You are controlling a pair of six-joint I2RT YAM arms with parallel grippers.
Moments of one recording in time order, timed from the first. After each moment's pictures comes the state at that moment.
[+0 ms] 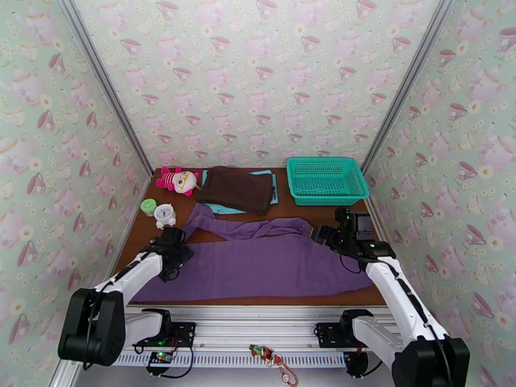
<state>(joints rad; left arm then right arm) -0.05 1.25 0.56 -0.57 -0.20 -0.96 0.06 1.02 0.76 -0.61 -0.30 0.39</state>
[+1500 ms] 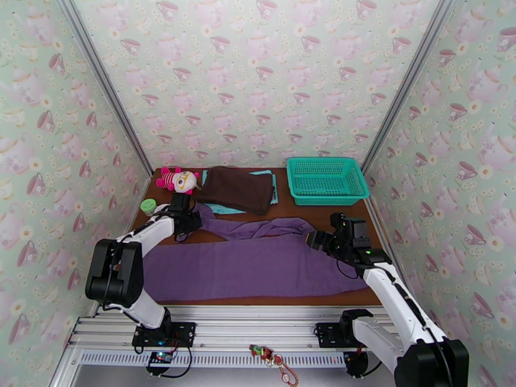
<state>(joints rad) -0.10 1.63 1.00 -0.39 0.03 -0.49 0.09 0.99 0.66 -0.55 -0.33 0.40</state>
